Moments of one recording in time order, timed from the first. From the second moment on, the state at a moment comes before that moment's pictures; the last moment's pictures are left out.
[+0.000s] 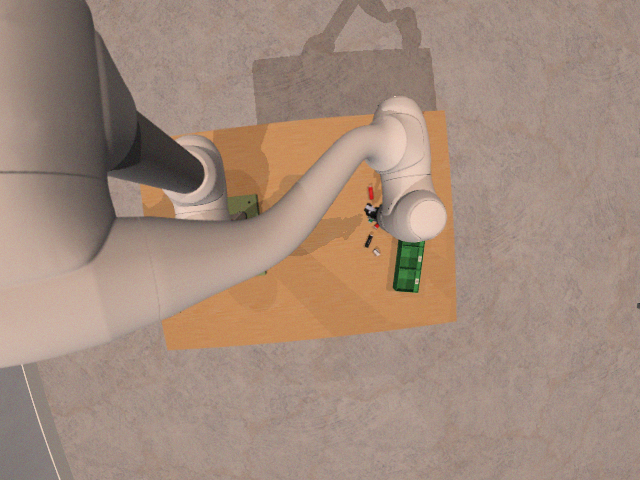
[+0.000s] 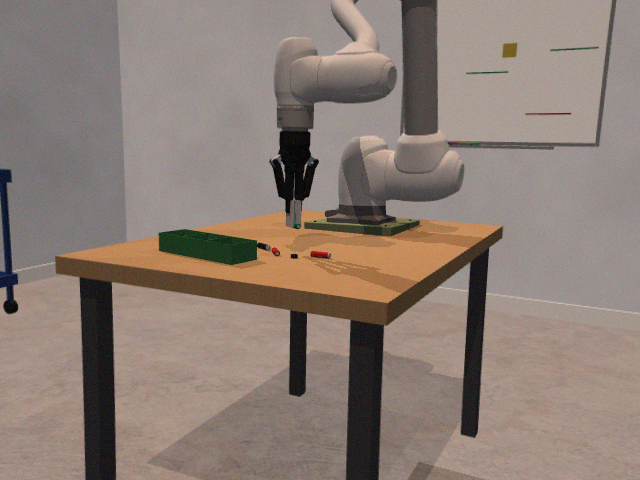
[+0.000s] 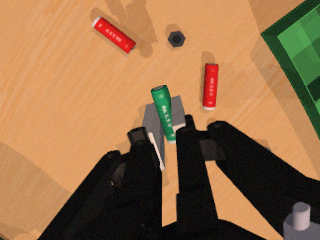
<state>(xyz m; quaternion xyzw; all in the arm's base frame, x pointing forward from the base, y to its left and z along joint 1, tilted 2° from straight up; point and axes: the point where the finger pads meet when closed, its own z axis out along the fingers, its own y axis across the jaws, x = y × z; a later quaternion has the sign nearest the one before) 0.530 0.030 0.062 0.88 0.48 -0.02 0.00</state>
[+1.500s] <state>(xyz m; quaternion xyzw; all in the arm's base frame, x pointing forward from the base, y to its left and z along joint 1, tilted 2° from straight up) 0.553 -0.018 0.065 0.88 0.48 -0.02 0.00</state>
